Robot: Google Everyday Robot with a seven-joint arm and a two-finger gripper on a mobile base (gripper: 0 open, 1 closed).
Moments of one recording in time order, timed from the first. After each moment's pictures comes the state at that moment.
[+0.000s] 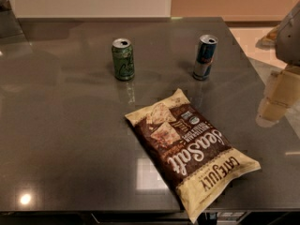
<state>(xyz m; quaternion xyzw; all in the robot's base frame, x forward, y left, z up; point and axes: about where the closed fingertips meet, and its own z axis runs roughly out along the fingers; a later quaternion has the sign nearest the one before) 0.438 -0.217 0.976 -0.60 0.78 -0.03 0.16</state>
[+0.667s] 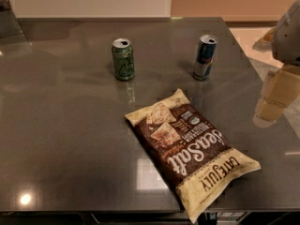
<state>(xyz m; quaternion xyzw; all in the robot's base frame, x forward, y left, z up) 0.438 -0.212 0.974 -0.60 0.78 -0.02 0.15</state>
